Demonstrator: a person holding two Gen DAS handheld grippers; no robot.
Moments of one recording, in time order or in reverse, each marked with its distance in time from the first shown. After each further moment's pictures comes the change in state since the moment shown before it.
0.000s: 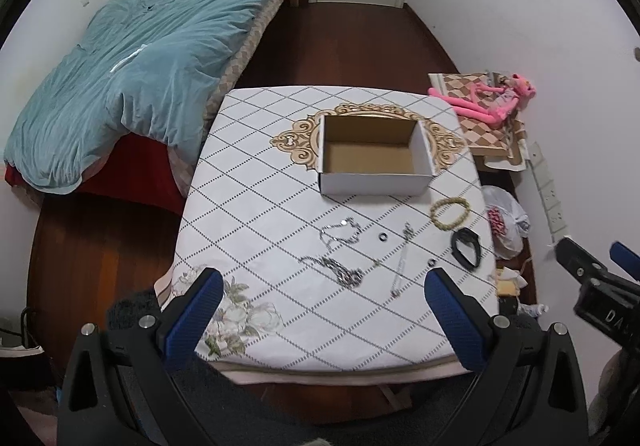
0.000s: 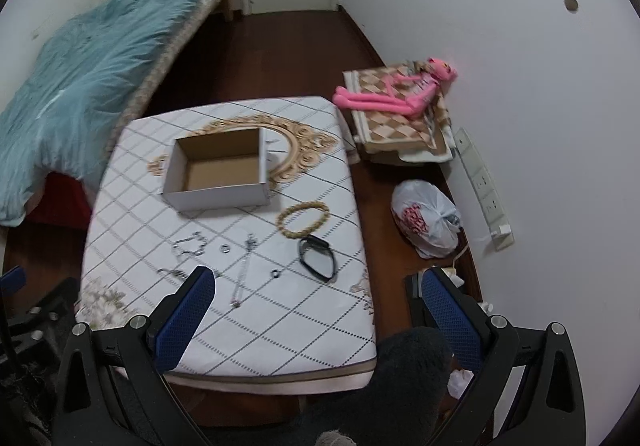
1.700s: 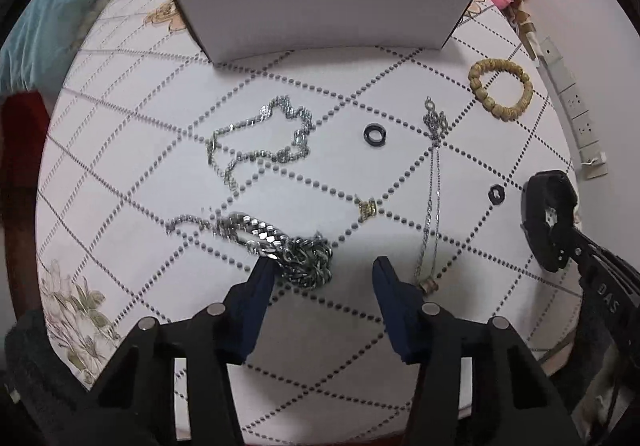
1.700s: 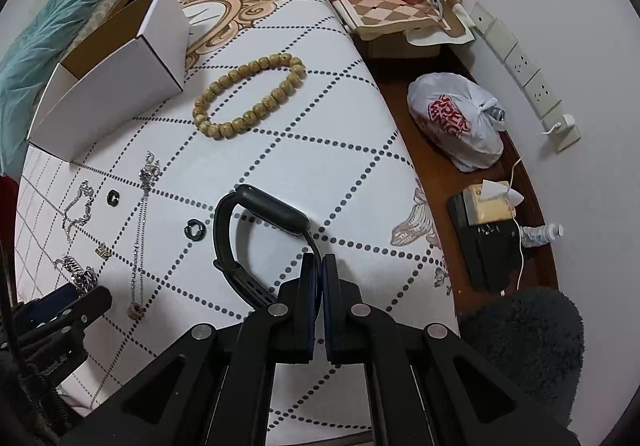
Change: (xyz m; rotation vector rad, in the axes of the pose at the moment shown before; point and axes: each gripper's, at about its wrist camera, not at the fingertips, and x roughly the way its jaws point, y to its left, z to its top) left arm 0.211 -0.073 -0.069 0.158 0.281 -0.077; right arm 0.225 -0.007 -0.087 0.160 0.208 0.049
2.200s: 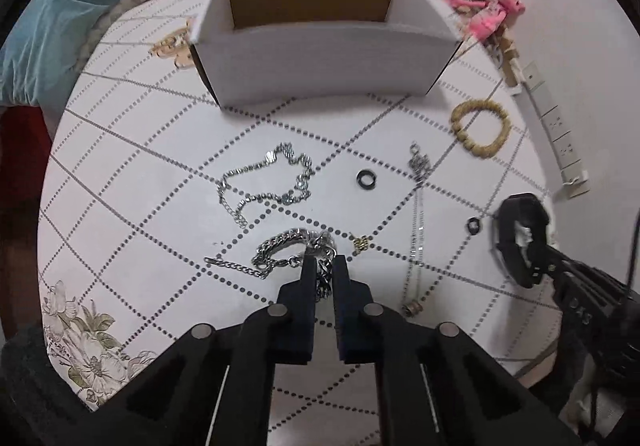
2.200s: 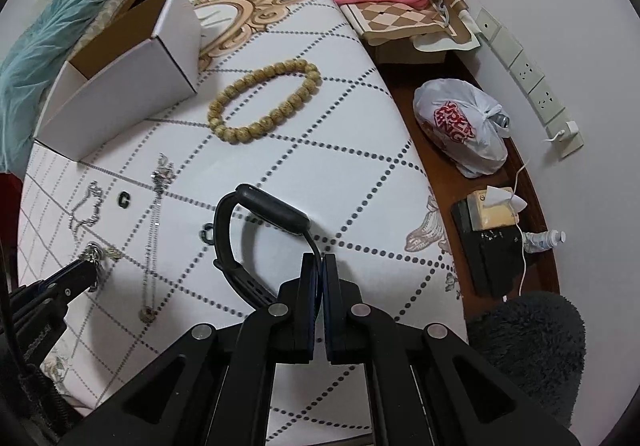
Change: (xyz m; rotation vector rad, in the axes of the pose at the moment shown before) left arm -0.028 0.035 0.010 -0.011 -0.104 -0.079; right arm -0.010 0.011 0.005 -0.015 -0.019 0.026
